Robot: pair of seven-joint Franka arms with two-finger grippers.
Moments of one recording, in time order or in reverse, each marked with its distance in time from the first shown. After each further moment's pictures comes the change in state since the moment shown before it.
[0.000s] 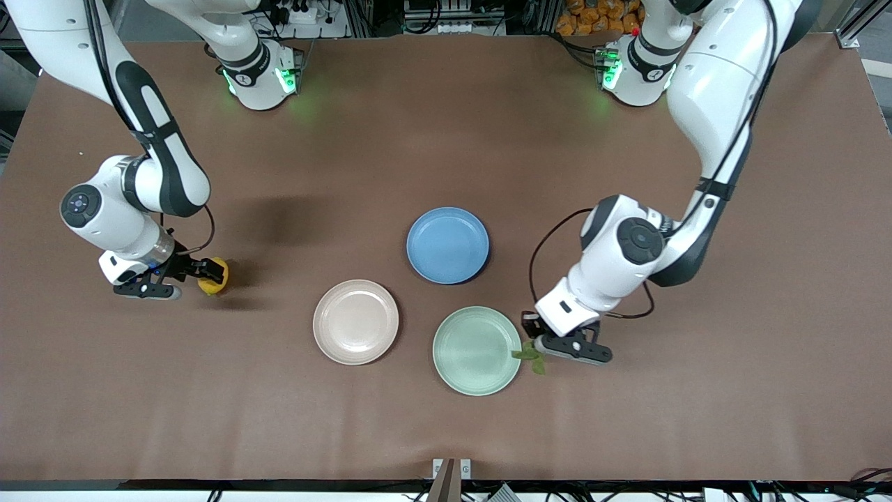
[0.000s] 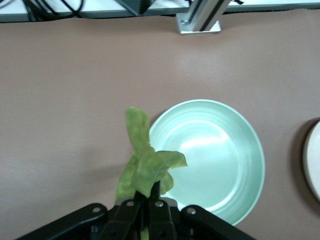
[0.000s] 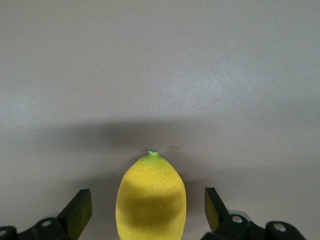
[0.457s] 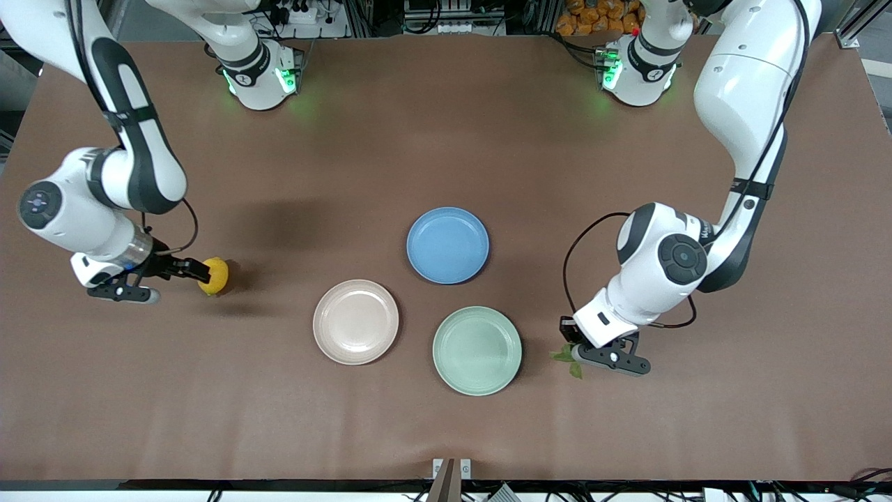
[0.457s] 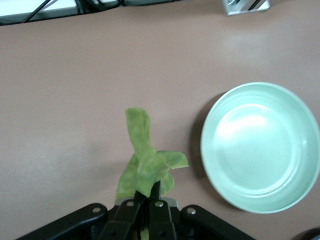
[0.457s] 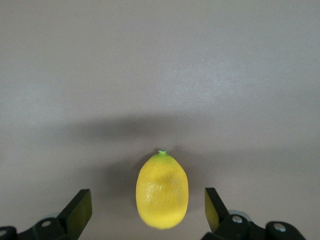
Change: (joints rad) left arm 0.082 -0.025 0.014 0.004 0.000 -0.130 0.136; right arm -0.001 -0.063 0.000 0.095 0.000 -0.192 0.040
